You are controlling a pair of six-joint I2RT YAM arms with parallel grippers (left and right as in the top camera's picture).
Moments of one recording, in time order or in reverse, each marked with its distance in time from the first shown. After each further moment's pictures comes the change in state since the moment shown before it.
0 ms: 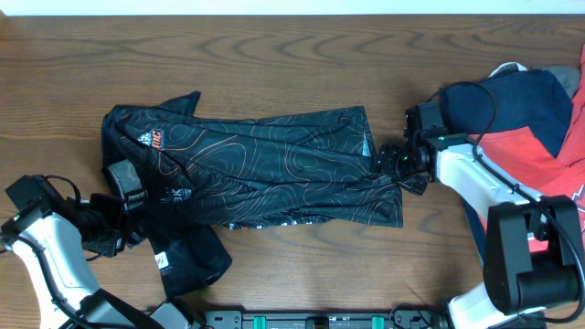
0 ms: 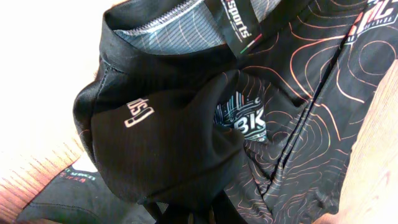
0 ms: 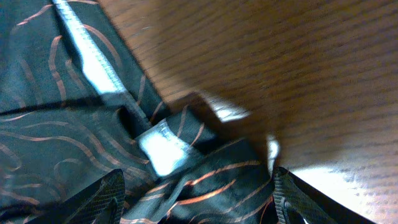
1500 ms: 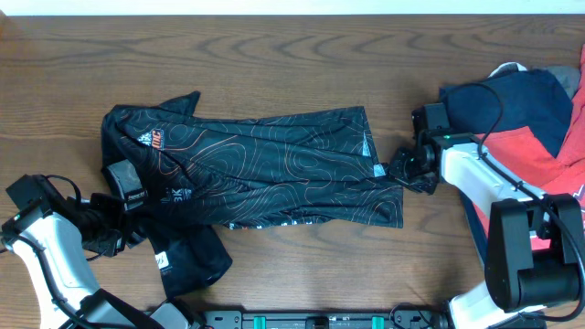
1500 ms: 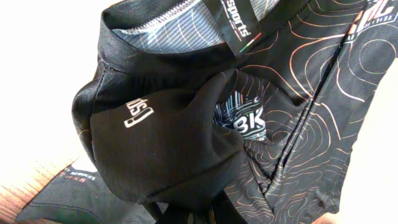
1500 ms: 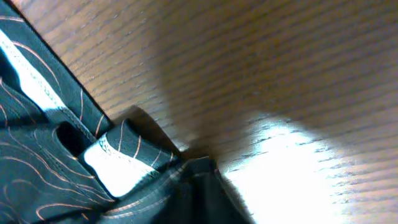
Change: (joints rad) left arm -0.002 0.000 0.000 0.000 0.000 0.000; right arm -0.033 0.003 0.000 -0.043 0.069 -0.016
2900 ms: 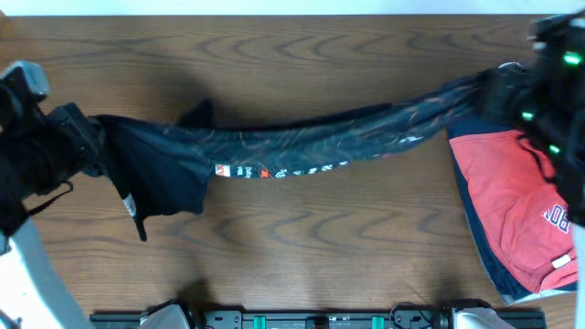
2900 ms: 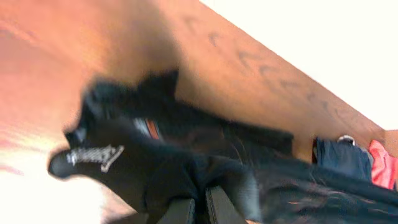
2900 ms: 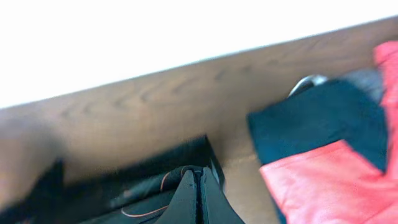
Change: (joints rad) left arm -0.294 -0.020 1.138 -0.565 0.056 0.383; right arm -0.071 -0.472 0.888 -0.553 0.191 -0.306
